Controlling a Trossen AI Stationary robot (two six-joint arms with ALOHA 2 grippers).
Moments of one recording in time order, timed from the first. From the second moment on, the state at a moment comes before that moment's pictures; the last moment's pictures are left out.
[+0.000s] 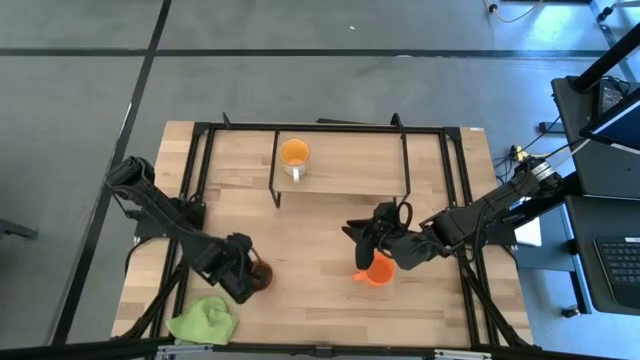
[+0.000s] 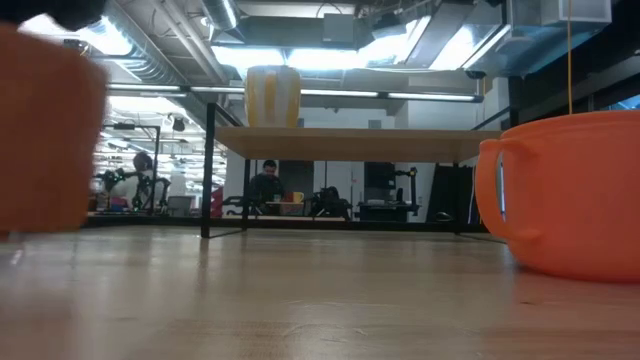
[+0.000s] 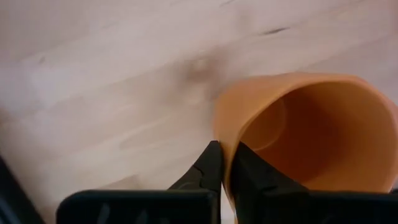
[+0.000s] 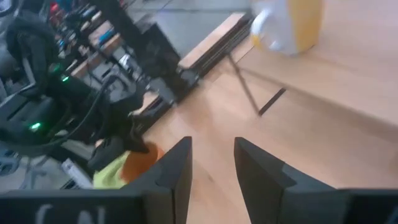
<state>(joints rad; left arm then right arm) -0.70 1.53 1.15 -1.06 -0.18 -1.96 0.52 1.44 1.19 -0.30 0.81 1.01</state>
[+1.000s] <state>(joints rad) -0.10 1.78 2.11 -1.44 -0.08 -0.72 0.51 1.31 1.19 -0.37 1.02 0.96</state>
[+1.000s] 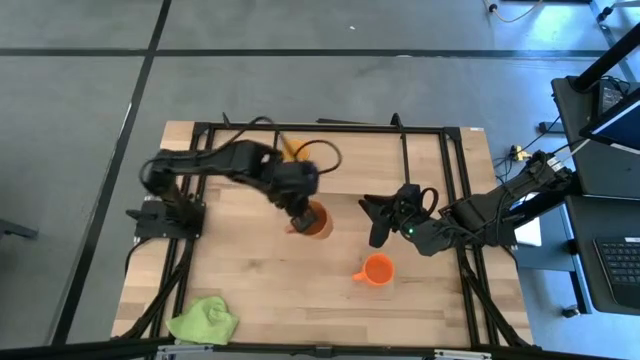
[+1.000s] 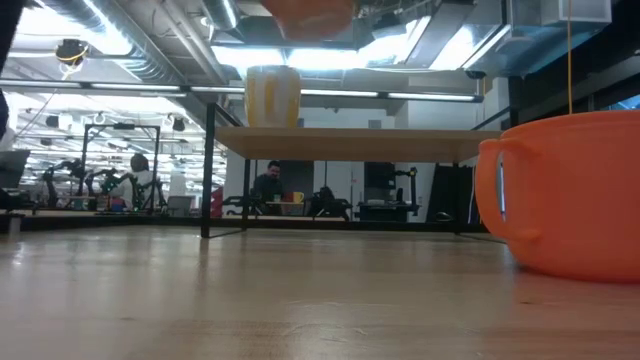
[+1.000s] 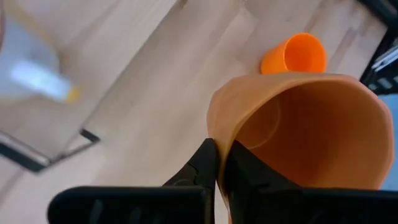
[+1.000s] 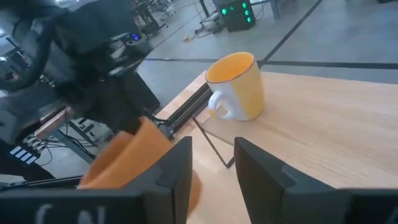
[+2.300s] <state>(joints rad) 0.31 2.01 2.33 -1.40 -0.06 -0.39 0.40 1.20 1.19 -0.03 1.03 0.54</state>
